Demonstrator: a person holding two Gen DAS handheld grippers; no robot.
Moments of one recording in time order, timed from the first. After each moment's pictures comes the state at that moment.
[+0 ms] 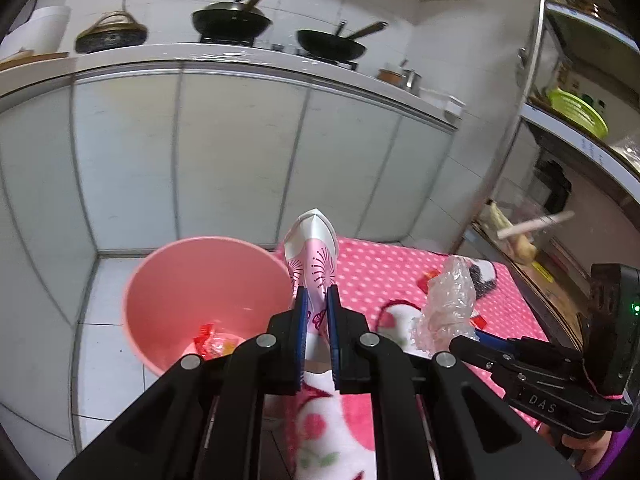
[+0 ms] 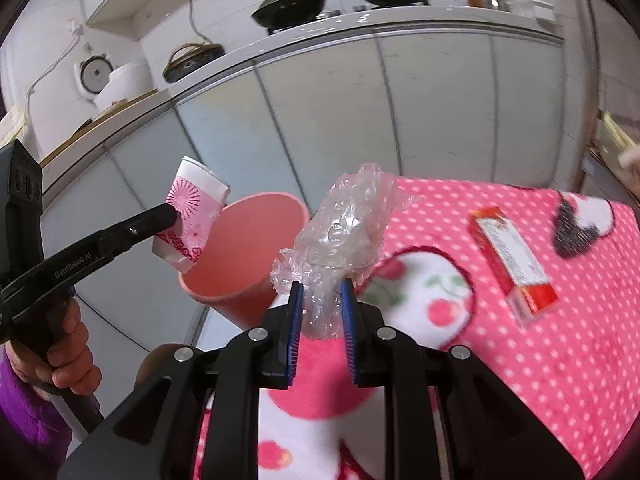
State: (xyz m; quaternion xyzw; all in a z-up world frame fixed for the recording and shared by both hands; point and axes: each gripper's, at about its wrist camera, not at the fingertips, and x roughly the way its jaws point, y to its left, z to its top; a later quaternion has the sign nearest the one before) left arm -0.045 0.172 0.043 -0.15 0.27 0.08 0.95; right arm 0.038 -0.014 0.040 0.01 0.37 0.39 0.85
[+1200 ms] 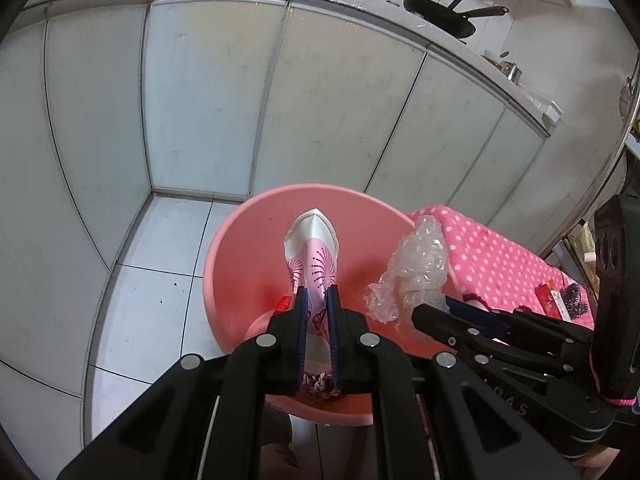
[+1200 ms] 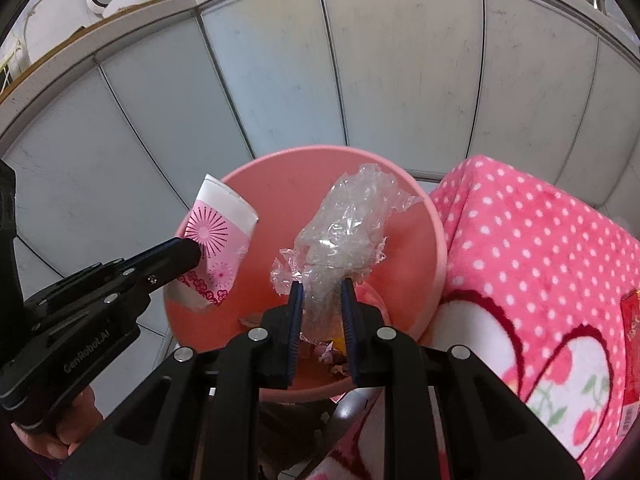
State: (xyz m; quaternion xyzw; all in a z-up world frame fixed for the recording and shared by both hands) left arm -0.022 0.284 -0.050 -0.22 0.34 0.19 0.89; right arm 0.081 0.175 -0.023 -0.10 0.44 0.42 0.79
